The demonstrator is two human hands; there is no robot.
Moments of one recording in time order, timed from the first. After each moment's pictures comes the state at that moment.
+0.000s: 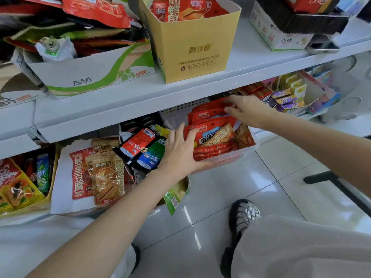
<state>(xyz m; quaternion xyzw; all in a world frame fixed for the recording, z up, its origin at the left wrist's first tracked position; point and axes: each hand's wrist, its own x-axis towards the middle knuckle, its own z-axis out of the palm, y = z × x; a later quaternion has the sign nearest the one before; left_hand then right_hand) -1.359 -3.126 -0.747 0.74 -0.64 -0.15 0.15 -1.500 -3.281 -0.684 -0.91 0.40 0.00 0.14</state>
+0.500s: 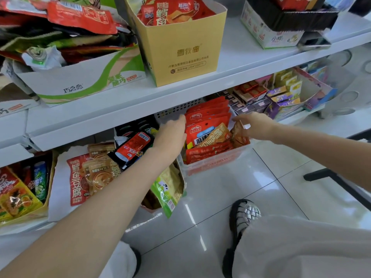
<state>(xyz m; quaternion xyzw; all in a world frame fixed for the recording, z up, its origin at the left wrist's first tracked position) -1.342 -3.162 -0.726 0.77 -0.61 -0.12 0.14 -1.535 -3.271 -0.704 -0.82 0.52 0.06 0.23</state>
